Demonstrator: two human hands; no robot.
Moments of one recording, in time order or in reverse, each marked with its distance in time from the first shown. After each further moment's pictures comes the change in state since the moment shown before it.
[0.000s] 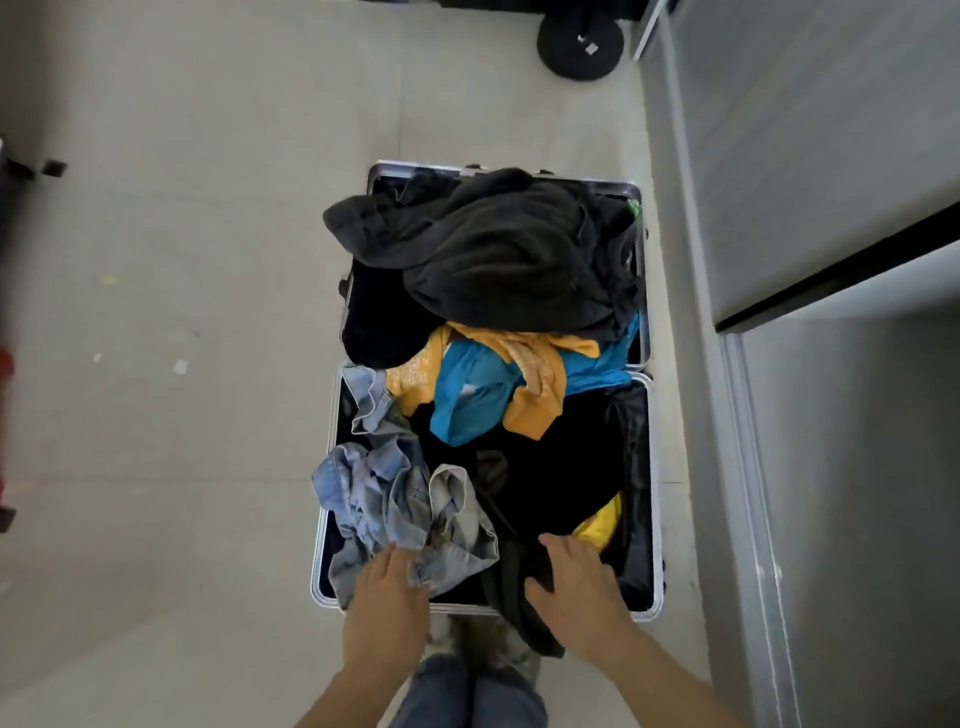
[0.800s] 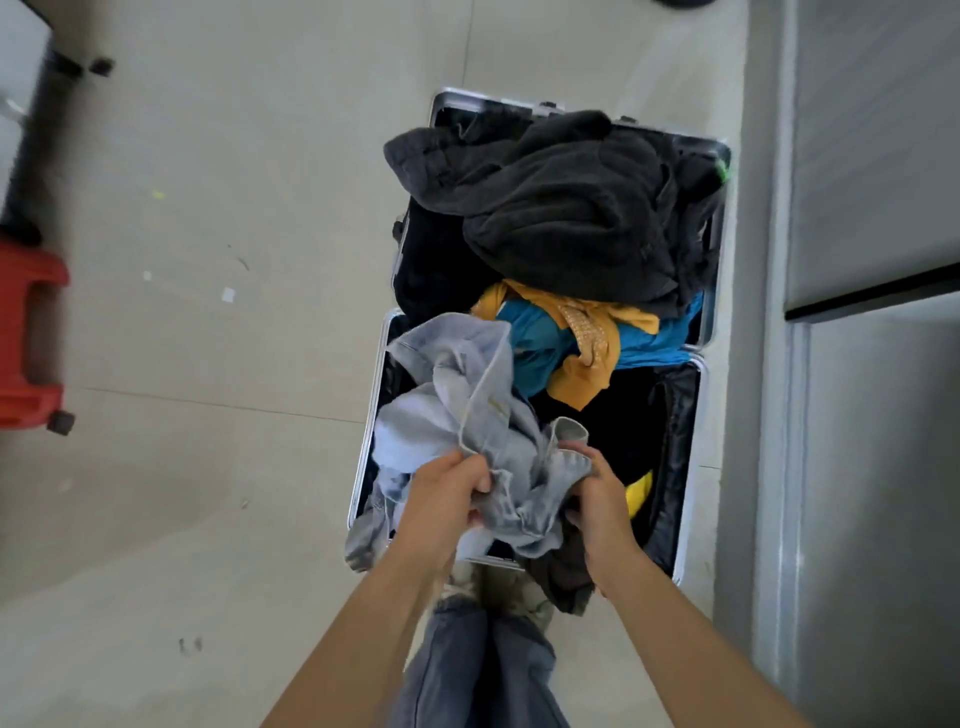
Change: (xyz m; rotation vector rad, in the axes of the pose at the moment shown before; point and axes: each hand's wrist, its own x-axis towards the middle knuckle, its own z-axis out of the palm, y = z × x) left_hand -0.004 0.079 -0.102 -1.128 -0.208 -0.304; right_hand 0.024 -0.060 -0.032 1.388 0.124 0.274
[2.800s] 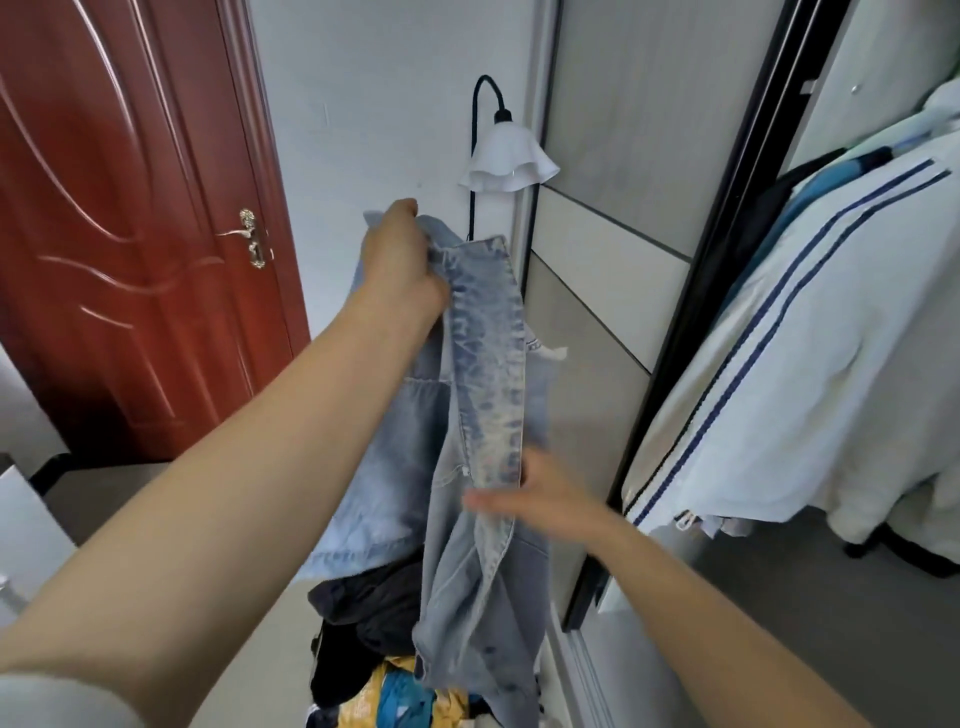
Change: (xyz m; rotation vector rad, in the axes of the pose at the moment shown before) left_hand -0.627 0.419 0.217 -0.526 -0.387 0.897; right_hand -0.514 -0.366 -0.172 -0.509 -0.203 -1.053
